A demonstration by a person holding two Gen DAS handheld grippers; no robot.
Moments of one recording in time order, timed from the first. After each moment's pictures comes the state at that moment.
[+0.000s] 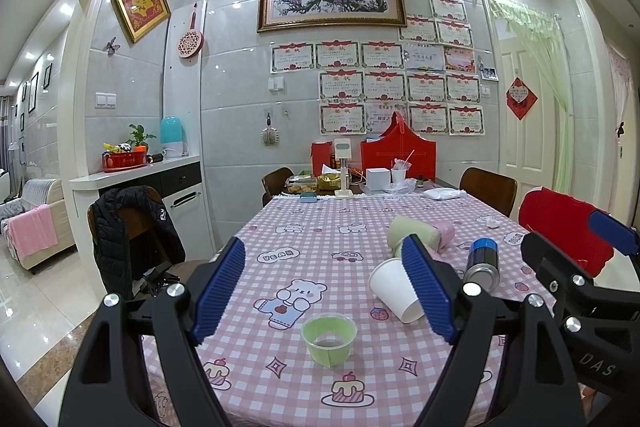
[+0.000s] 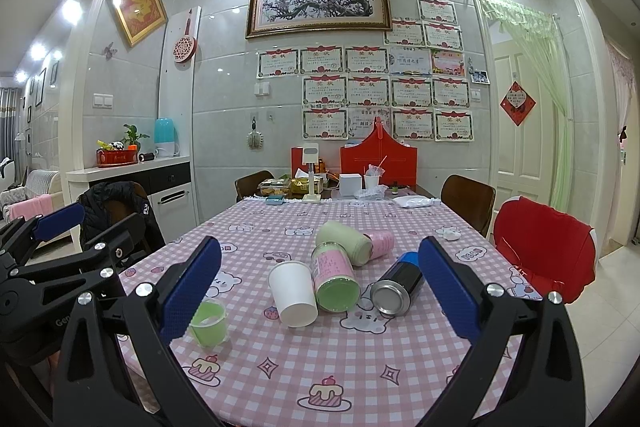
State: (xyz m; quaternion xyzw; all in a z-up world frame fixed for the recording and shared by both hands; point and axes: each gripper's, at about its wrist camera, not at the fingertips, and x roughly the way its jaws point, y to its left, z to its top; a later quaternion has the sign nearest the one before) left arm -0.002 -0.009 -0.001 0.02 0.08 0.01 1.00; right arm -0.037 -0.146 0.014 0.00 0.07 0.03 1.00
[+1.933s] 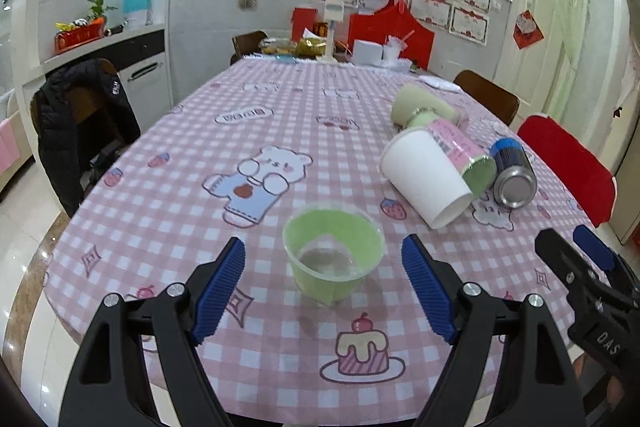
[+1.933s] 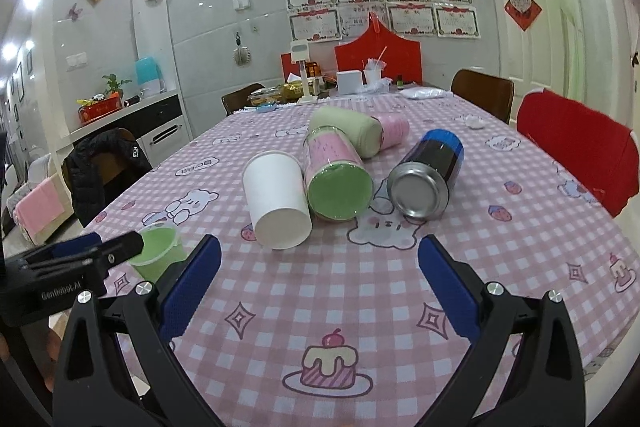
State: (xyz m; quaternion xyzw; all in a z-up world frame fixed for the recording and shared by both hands) left arm 0.118 0.029 -0.113 -0.03 0.32 -0.06 0.94; right arm 0.041 -0.162 -0.069 0.06 0.23 0.03 0.97
